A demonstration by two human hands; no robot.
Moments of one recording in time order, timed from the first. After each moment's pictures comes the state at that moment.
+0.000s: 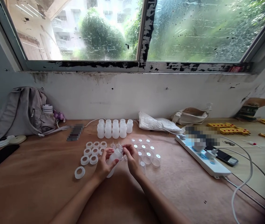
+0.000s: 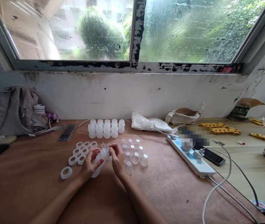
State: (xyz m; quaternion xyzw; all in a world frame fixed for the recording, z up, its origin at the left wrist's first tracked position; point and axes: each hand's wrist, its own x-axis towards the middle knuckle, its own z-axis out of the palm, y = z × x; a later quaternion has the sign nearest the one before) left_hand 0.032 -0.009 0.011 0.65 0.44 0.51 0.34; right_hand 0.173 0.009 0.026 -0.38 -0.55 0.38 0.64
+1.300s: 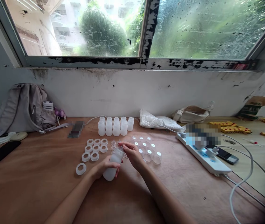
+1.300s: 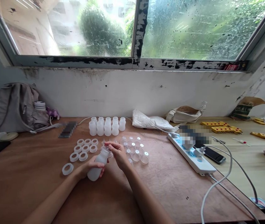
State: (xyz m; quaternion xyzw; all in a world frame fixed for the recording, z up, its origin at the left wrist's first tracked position) left_hand 0.024 -0.013 0.022 0.53 0.31 0.29 0.73; right_hand 0.182 0.020 0.028 -0.30 -0.50 0.63 0.52
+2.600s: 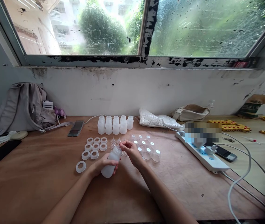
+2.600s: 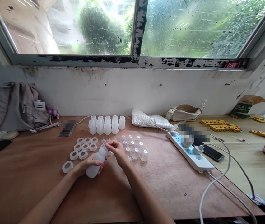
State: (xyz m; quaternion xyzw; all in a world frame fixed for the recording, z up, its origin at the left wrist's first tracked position) left_hand 0.021 -0.014 0.029 0.53 0.32 0.29 0.73; right_hand 0.183 0.019 0.032 -0.33 -0.51 0.59 0.53
